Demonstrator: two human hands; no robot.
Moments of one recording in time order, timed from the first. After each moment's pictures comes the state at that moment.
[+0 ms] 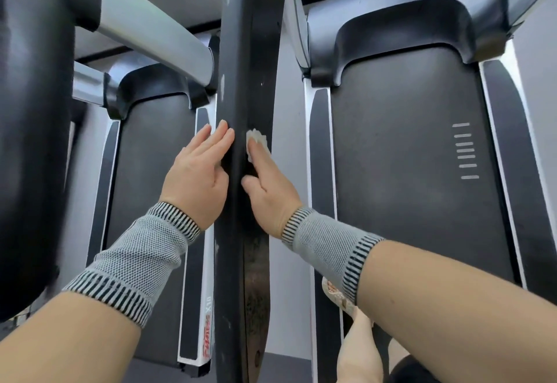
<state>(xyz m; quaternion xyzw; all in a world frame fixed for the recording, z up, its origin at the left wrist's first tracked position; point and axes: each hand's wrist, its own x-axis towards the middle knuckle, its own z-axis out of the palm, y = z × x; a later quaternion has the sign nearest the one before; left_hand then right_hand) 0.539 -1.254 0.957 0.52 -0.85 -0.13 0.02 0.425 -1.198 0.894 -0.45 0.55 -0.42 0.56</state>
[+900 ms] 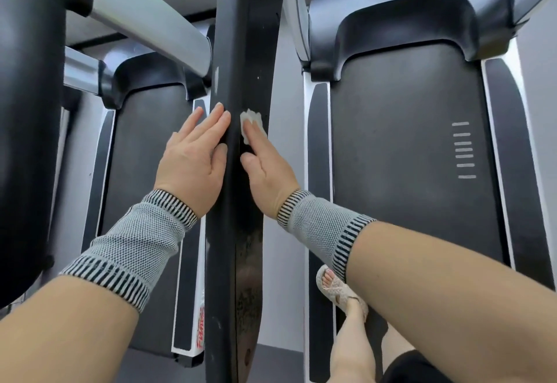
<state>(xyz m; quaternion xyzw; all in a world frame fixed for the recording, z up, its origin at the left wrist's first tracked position) 0.530 -1.262 0.953 0.53 -0.84 -0.11 0.02 0.414 -1.216 0.887 -0.44 0.55 -0.45 0.55</state>
